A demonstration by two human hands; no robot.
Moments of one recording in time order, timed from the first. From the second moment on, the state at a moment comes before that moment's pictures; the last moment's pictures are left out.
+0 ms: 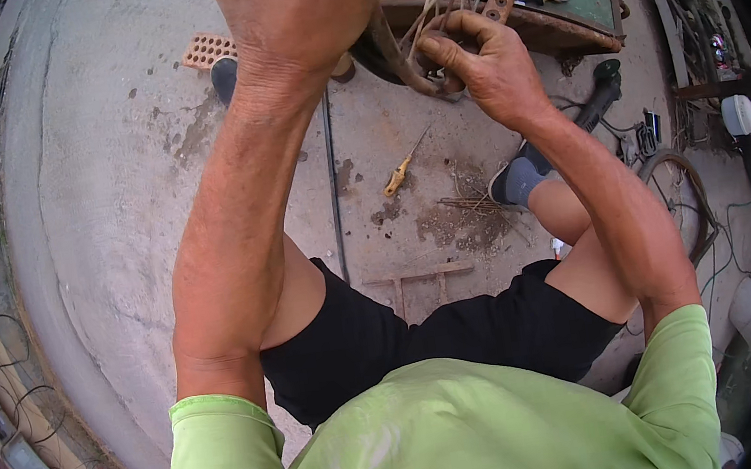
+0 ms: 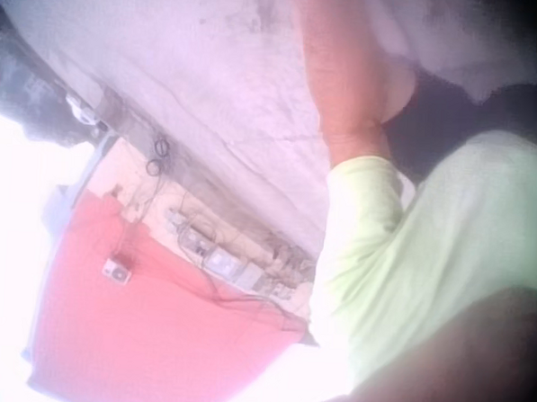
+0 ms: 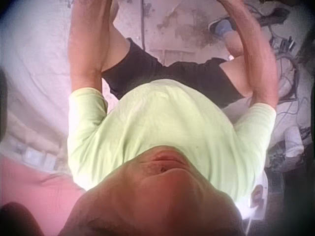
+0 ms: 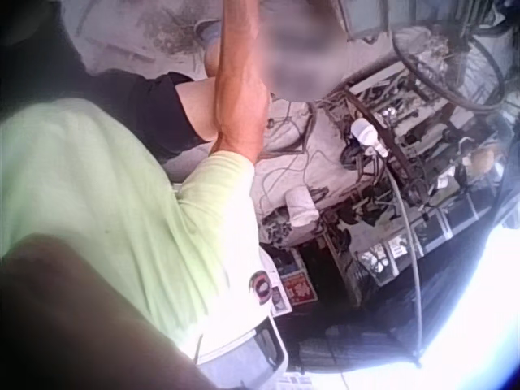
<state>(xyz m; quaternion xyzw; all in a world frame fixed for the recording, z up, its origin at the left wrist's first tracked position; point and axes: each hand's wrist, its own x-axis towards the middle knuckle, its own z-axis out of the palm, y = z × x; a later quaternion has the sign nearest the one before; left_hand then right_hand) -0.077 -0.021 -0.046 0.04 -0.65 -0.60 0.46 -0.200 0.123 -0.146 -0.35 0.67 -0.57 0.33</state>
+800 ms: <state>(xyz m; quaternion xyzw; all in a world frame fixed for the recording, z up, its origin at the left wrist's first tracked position) -0.081 -0.022 -0.041 0.07 -0.66 -0.59 0.46 -0.216 0.139 -0.112 -0.44 0.76 -0.42 0.25</state>
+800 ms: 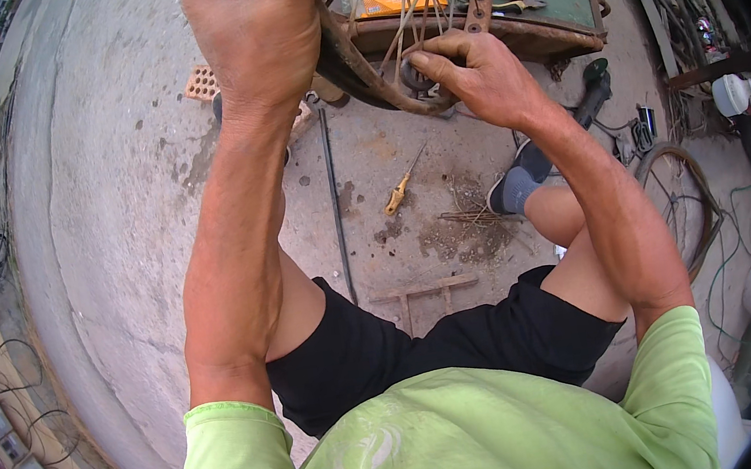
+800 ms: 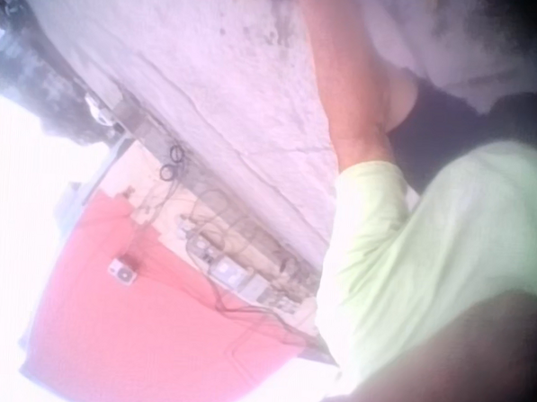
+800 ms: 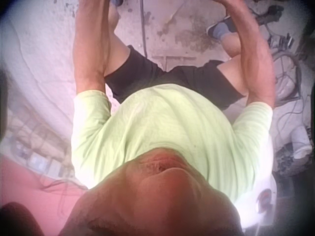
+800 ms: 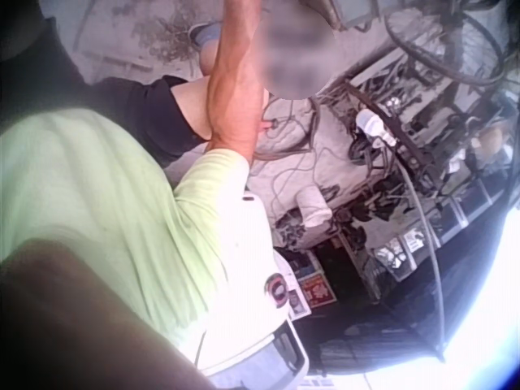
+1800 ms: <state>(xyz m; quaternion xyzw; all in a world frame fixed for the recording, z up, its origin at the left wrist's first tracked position) -0.082 -0.015 -0.034 0.08 -0.68 -0.58 0.44 -0.247 0.132 -0.131 -0.45 0.64 -0.45 0.43</state>
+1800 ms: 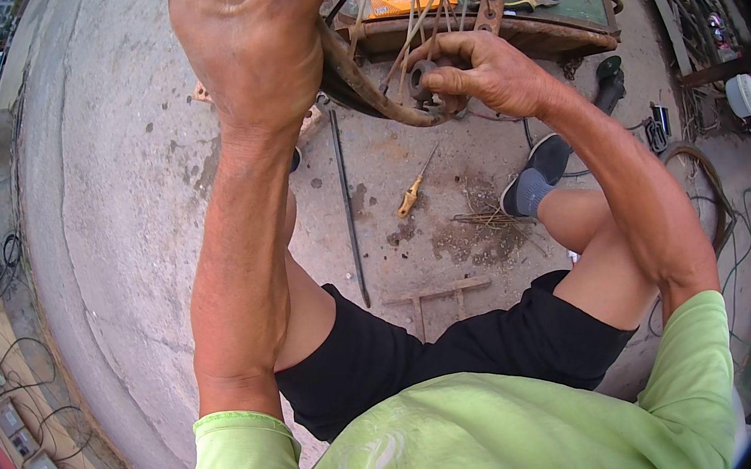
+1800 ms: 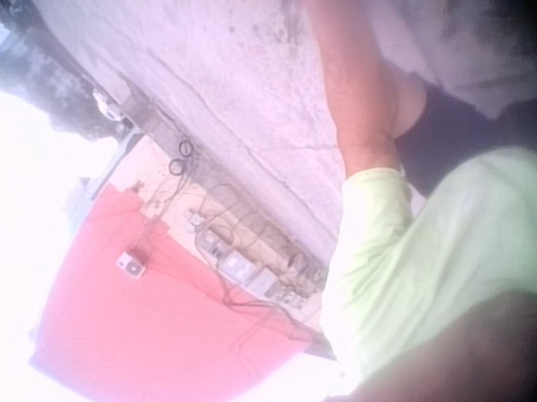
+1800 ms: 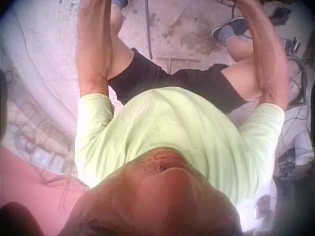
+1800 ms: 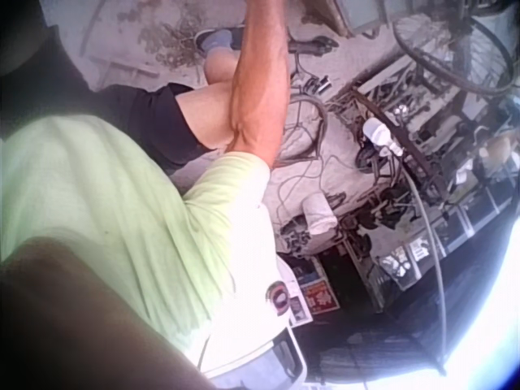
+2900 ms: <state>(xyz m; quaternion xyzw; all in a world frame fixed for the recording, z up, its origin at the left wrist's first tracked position) -0.086 -0.017 -0.029 0.12 -0.63 -0.61 0.45 -0.256 0.120 -0.145 -0.55 0.63 -0.42 0.35</state>
